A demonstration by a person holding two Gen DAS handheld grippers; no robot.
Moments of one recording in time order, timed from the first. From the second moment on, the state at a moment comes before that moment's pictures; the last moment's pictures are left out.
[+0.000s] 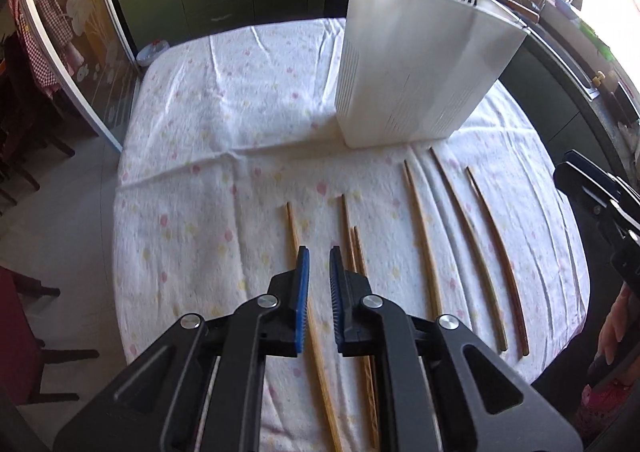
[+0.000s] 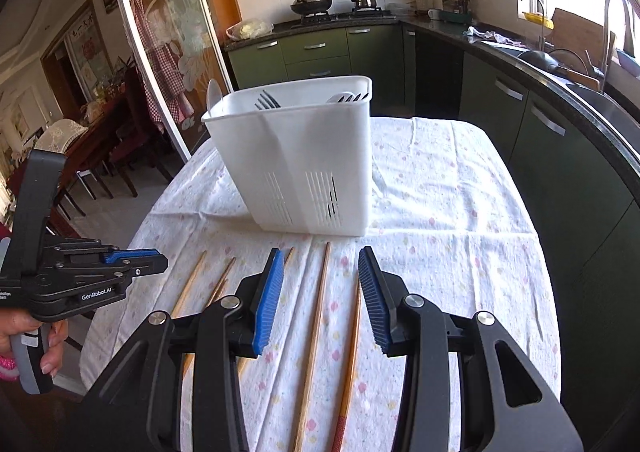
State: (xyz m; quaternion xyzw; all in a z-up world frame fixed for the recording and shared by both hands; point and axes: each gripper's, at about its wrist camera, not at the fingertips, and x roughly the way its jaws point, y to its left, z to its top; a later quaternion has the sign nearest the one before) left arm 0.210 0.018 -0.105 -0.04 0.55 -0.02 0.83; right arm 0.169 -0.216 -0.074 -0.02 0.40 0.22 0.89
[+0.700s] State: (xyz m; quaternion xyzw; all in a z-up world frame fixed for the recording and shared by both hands) left arm 0.229 0.021 -0.152 -0.05 0.66 0.03 0.75; right arm 0.194 -0.203 -0.112 -0.09 0.51 0.22 0.83
